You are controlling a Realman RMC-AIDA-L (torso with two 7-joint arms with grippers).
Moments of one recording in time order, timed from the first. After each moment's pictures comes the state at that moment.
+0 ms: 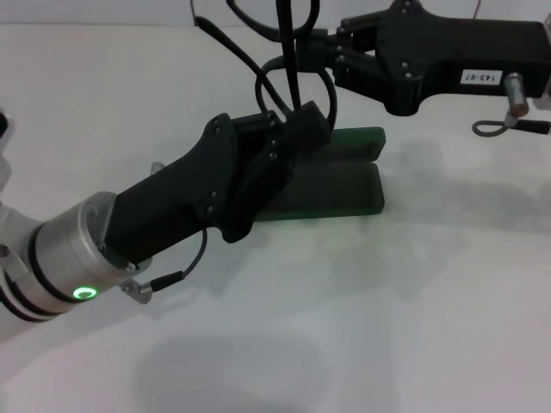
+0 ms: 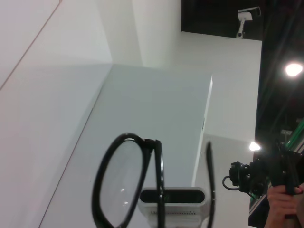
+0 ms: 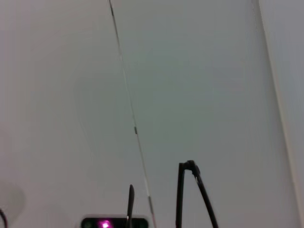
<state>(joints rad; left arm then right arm) -0.51 -2.11 1.46 0.13 0.78 2.01 -0.96 0.56 2.02 -1.35 -1.10 -1.31 -1.44 1.72</state>
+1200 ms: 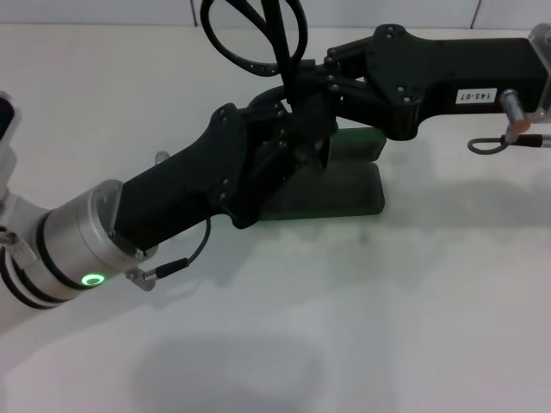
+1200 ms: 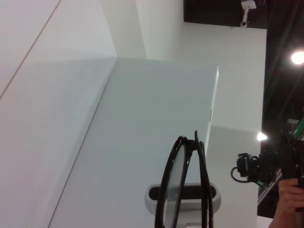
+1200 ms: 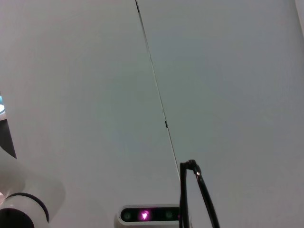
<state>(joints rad) -0.53 -2.10 1.45 0.14 0.78 1.97 -0.95 0.64 2.01 -1.33 -0.98 -1.31 -1.55 1.70</state>
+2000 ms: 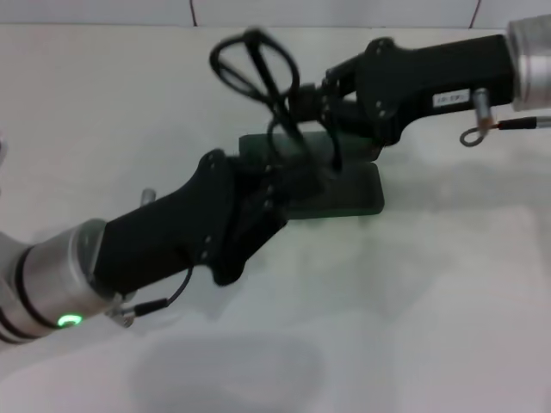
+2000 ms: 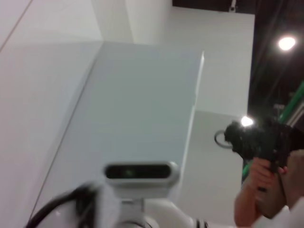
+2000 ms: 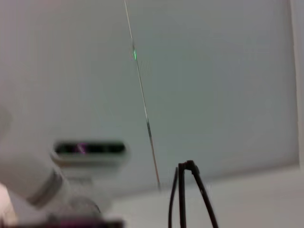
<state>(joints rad) -0.49 -2.08 1.46 0.14 0.86 2.01 -0.90 0.72 2.01 -1.27 -0.98 -1.57 -1.50 1.74</state>
